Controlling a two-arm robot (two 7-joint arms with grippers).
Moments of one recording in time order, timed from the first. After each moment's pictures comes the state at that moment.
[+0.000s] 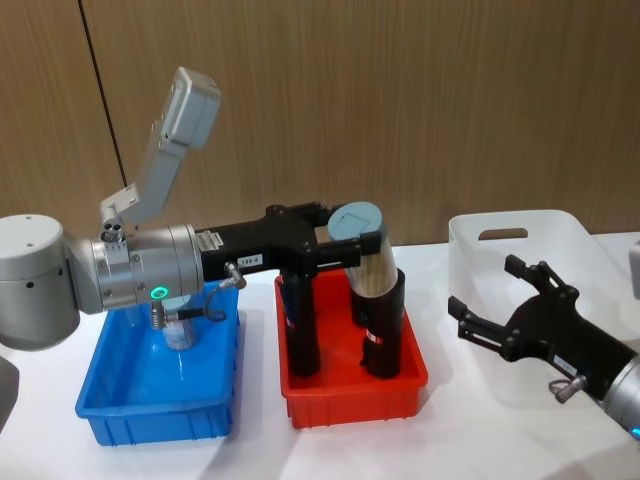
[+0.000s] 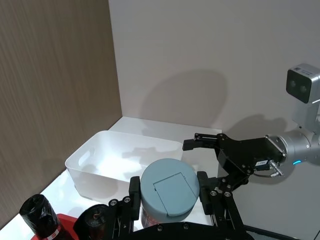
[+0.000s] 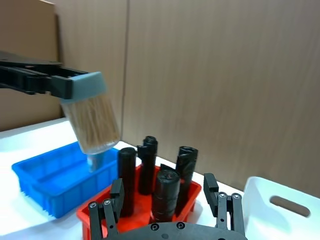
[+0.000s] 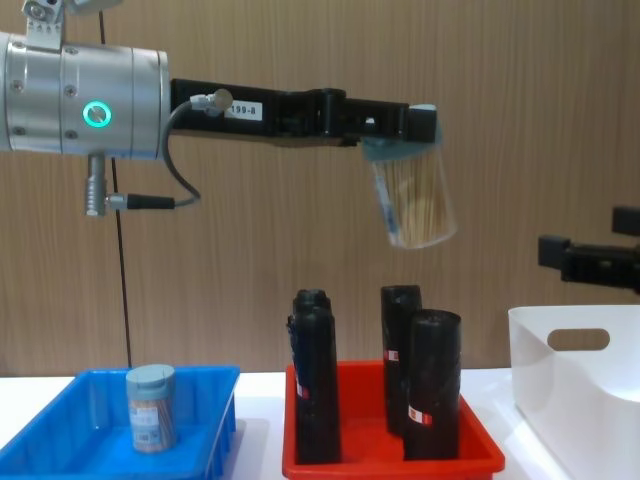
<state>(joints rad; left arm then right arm) -0.65 0.37 0.39 -1.40 -0.52 0.42 -0.90 0.03 0.44 -0.17 -1.77 0.32 0.05 0.36</state>
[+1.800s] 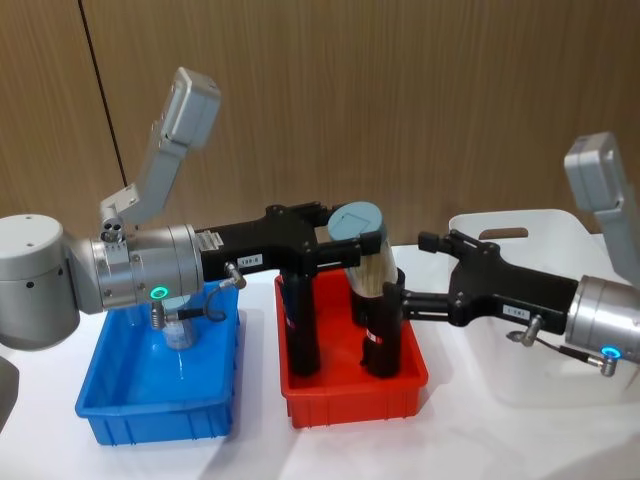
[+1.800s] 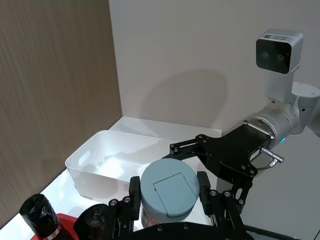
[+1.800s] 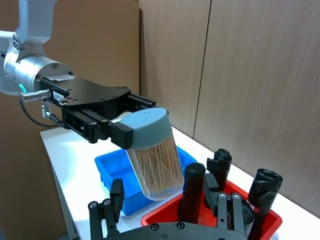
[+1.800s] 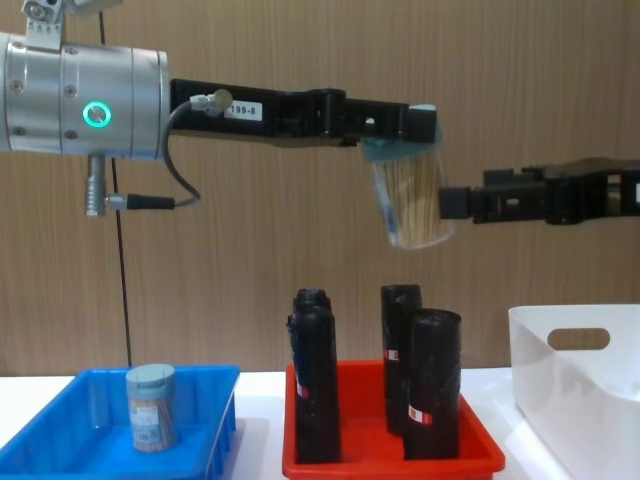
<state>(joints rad) -0.65 0.37 0.39 -1.40 -0.52 0.42 -0.90 0.33 0.42 -0.23 -1.63 0.39 0.29 0.76</state>
